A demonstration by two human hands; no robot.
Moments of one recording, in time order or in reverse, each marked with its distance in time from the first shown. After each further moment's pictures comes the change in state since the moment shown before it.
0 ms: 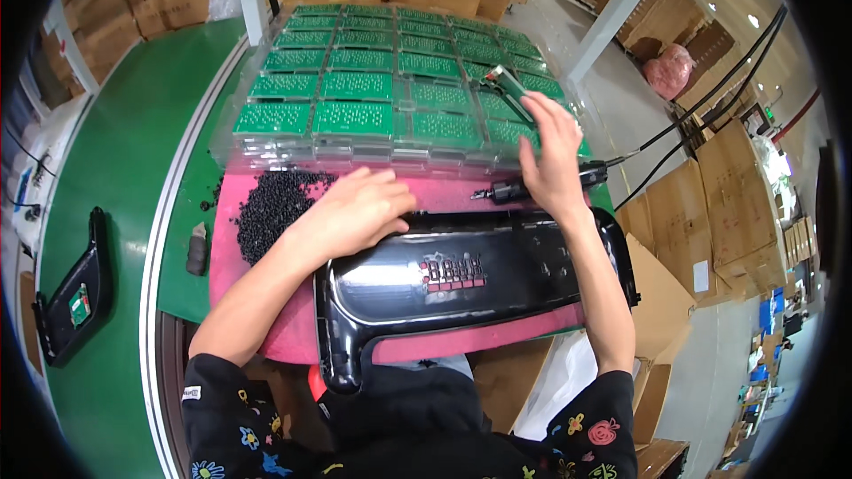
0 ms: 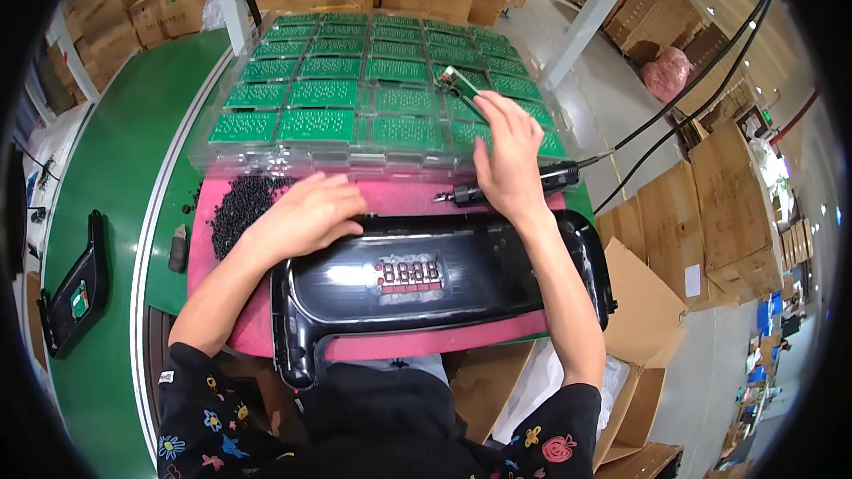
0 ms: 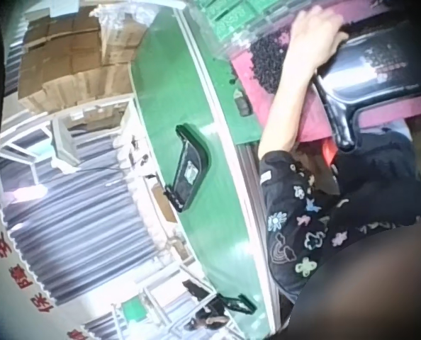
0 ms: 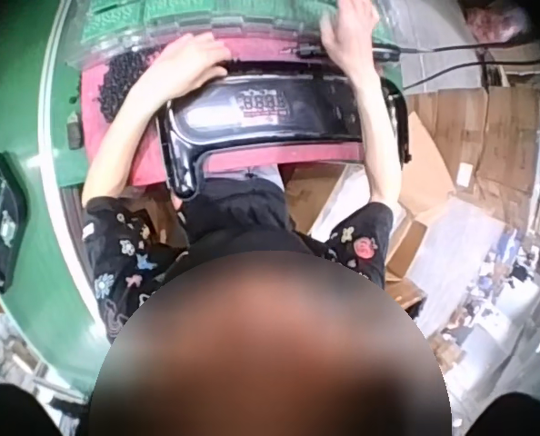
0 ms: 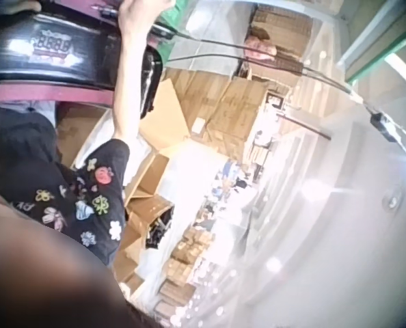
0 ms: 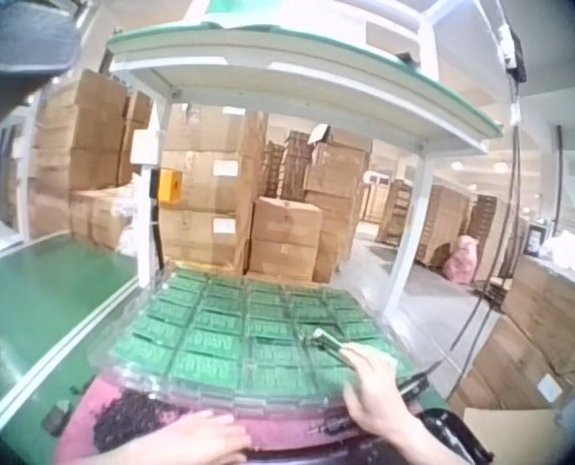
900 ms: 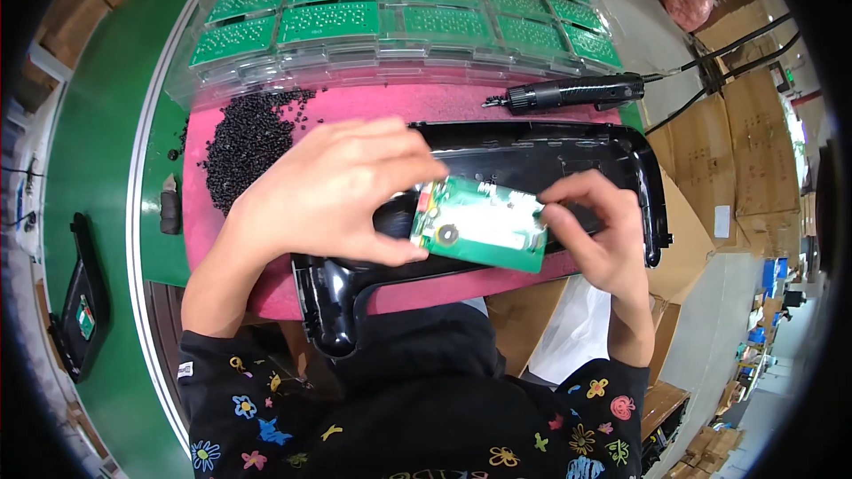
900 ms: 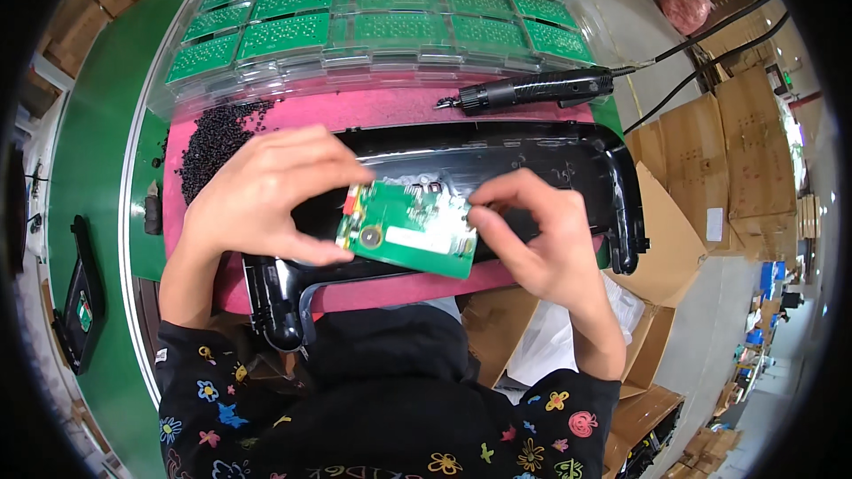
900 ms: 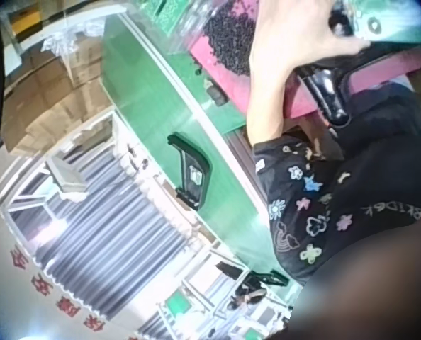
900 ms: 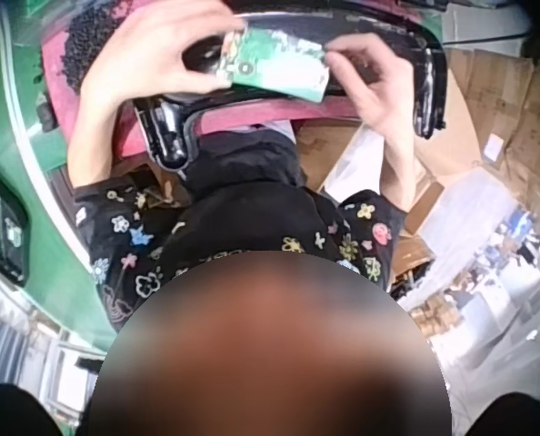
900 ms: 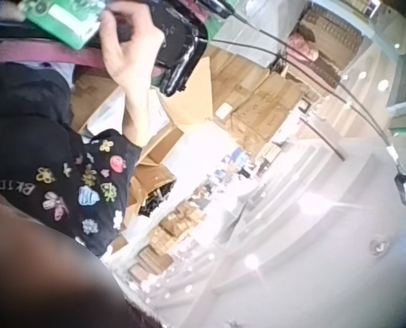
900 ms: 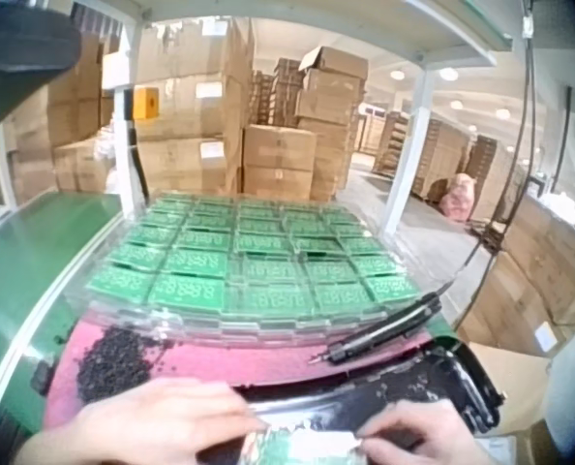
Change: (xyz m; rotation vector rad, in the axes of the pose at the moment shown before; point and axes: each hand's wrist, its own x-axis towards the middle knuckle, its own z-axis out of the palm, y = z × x) left_hand -0.002 0.043 -0.031 -0.261 0.008 0.086; right_hand -0.084 -0.082 -0.086 0.711 -0.354 0.460
